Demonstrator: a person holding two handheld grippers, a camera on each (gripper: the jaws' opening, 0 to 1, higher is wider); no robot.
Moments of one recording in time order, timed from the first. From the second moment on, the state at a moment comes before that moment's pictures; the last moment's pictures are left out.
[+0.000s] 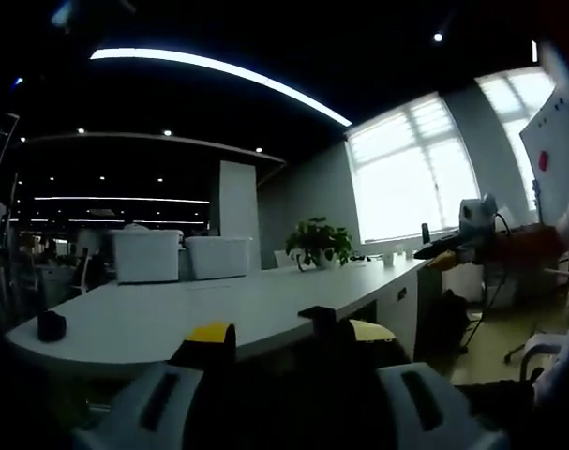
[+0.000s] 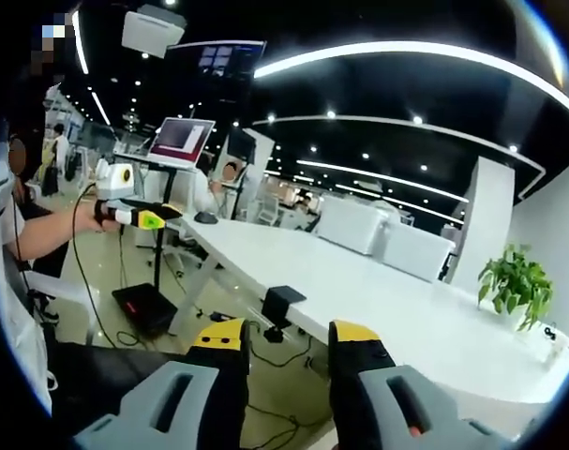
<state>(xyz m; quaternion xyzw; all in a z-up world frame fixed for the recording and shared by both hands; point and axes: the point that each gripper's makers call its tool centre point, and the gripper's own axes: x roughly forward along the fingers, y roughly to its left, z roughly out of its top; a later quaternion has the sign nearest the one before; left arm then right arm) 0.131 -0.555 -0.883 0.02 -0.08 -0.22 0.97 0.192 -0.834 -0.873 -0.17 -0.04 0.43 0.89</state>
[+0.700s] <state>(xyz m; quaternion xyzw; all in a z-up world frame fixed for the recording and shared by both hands) 0.129 -0.556 -0.878 0.03 -0.09 -0.21 0.97 0.198 -0.831 -0.874 -0.18 -0.03 0.44 0.88</state>
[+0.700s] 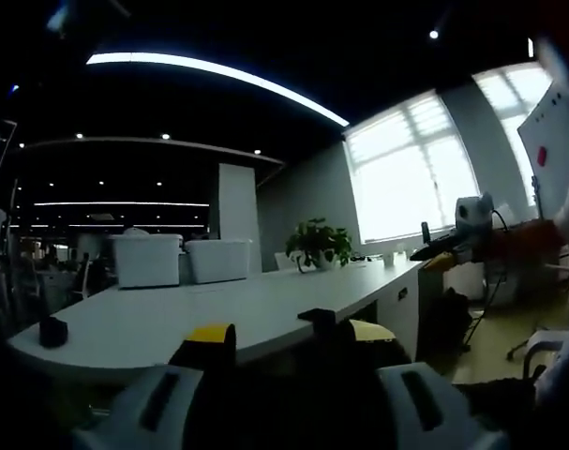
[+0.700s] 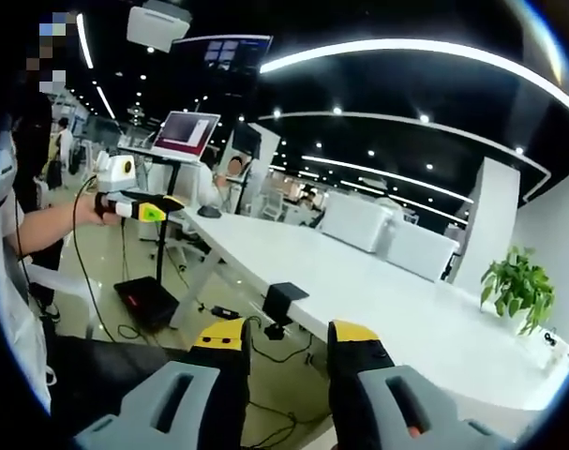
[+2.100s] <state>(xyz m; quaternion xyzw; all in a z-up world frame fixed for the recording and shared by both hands) 0.126 -0.538 -0.873 0.00 -0.11 -0.20 0.97 0.199 -0.833 -0.865 -0.19 -0.03 0.42 0.89</state>
